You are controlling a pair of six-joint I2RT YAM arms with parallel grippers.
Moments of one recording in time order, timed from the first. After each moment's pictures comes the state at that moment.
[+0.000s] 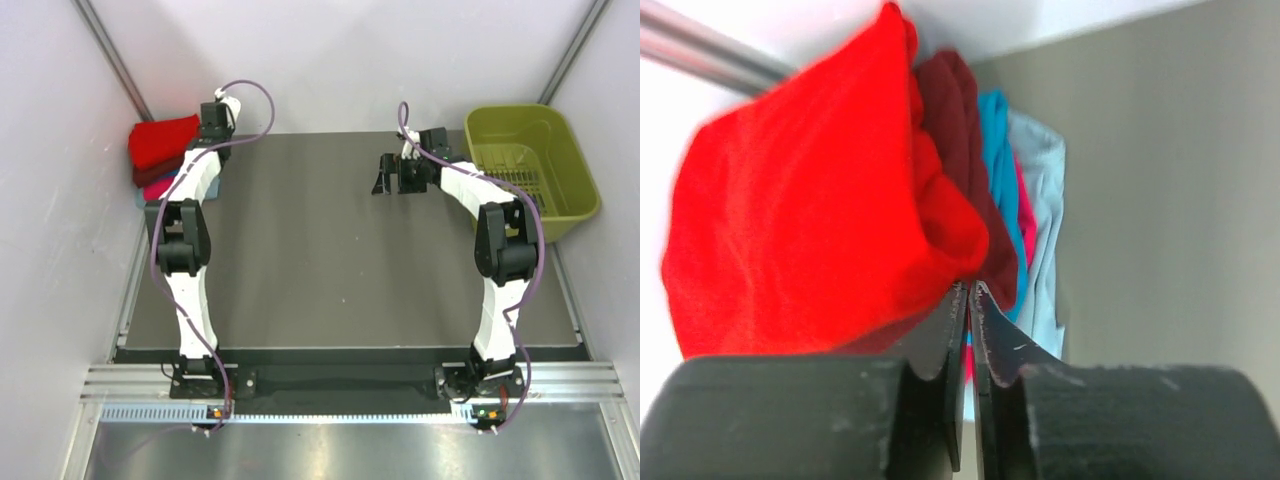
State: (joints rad) left arm -0.03 2.20 1.96 -0.28 -0.35 0.38; right arm 0.22 2.05 1.61 -0.41 -0.45 0.12
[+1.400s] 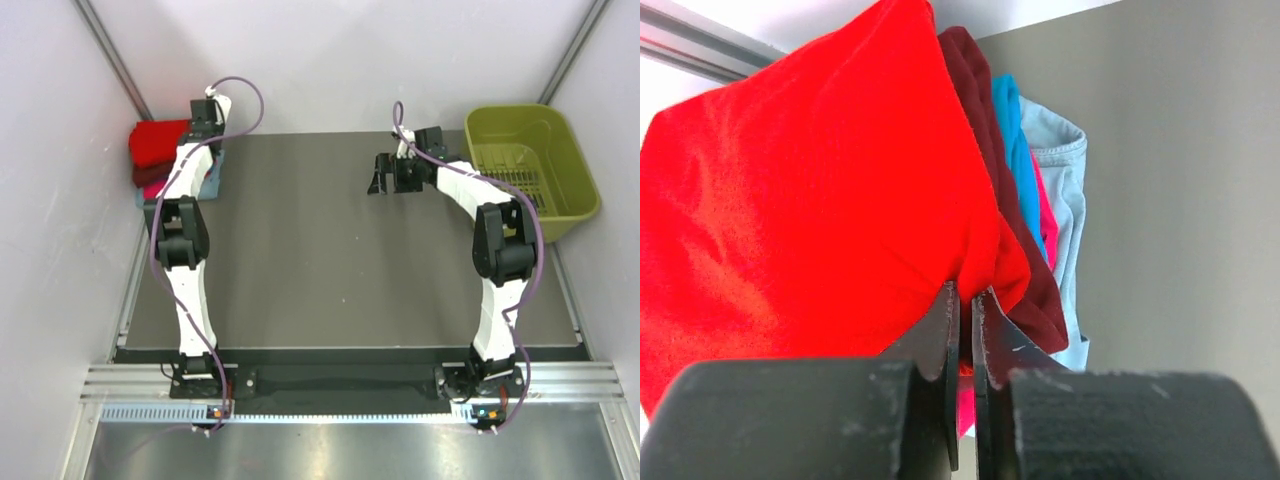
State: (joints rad) left arm 0.03 2.31 2.12 -0.40 -0.28 0.37; right arm 0.24 2.05 1.63 -0.41 -0.45 0.12
